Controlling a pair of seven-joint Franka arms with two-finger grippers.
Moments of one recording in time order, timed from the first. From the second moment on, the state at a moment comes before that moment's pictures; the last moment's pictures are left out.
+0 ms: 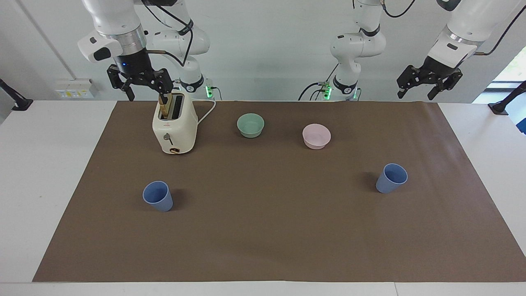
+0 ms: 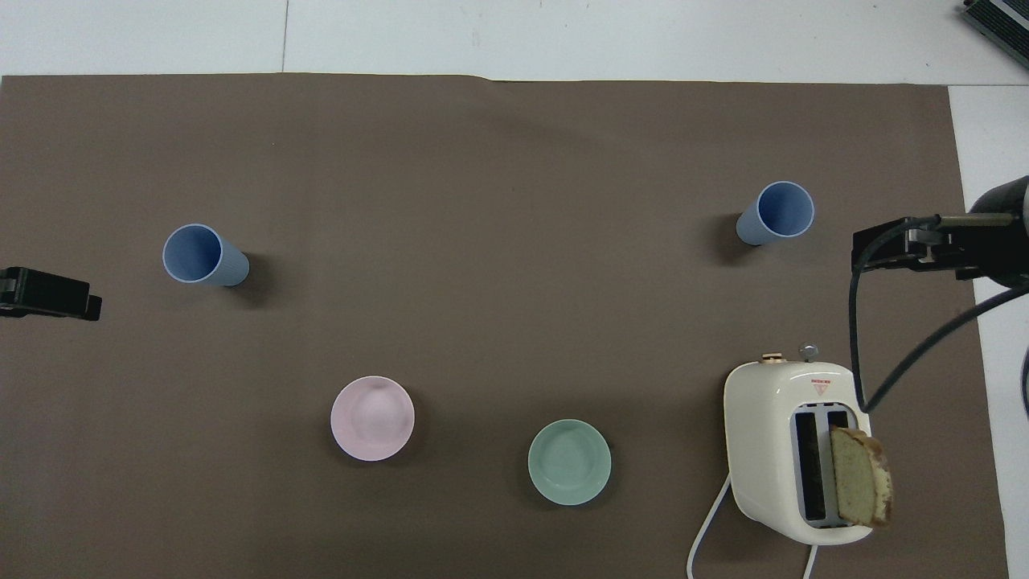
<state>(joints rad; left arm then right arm) 0.04 -0.10 -0.08 -1.59 -0.05 1.46 0.05 0.06 0.00 0.04 -1.47 -0.05 1.49 0.19</state>
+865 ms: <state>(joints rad) 0.04 -0.10 -0.08 -1.59 -0.05 1.46 0.05 0.06 0.00 0.04 -1.47 -0.05 1.49 0.19</state>
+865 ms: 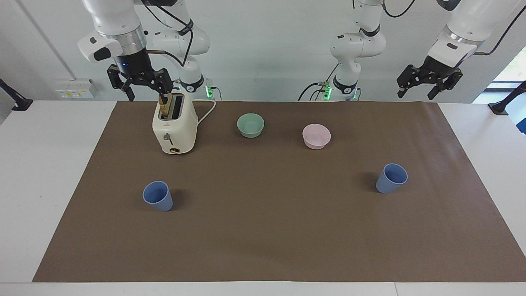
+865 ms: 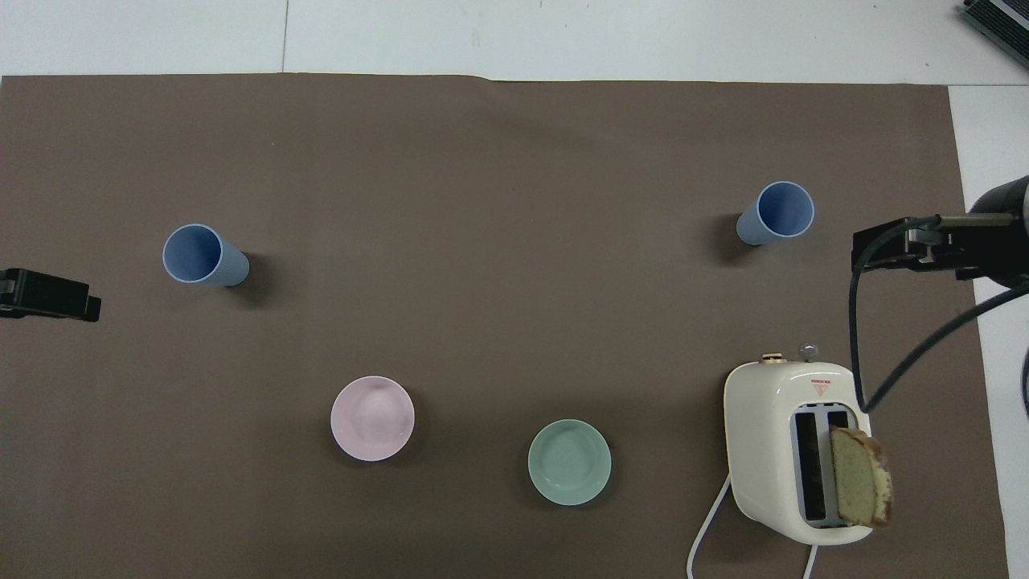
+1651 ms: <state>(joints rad) 0.05 -0.10 -0.08 -1.60 -0.05 1.46 0.05 0.06 0.00 0.04 -1.47 -0.05 1.49 0.19</state>
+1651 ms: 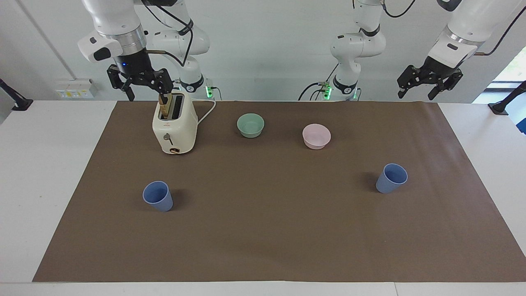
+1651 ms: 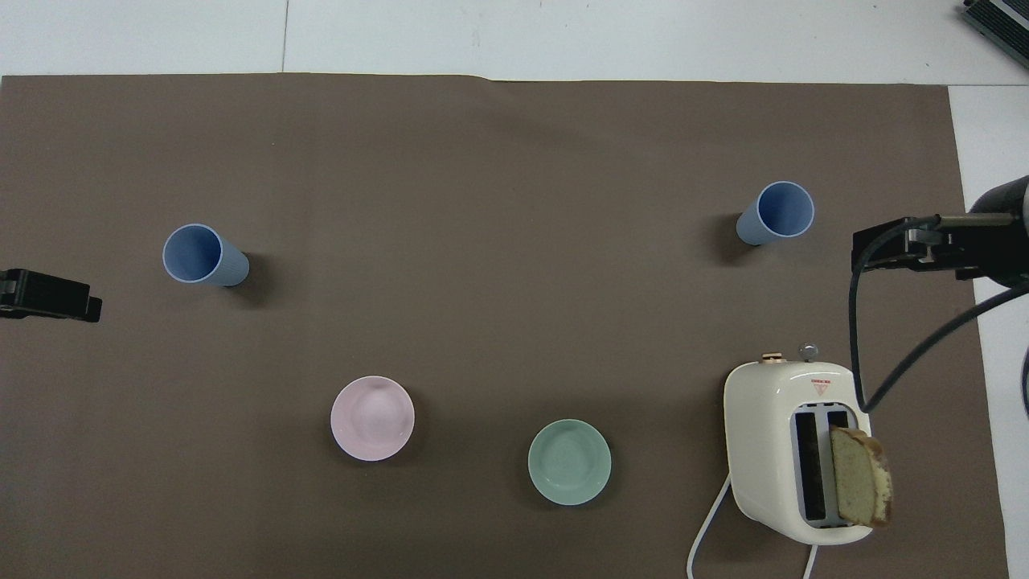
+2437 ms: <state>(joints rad) 0.05 -0.10 -0.07 -1.64 -0.05 1.52 0.05 0.06 0.00 0.04 -1.47 -0.05 1.49 0.19</state>
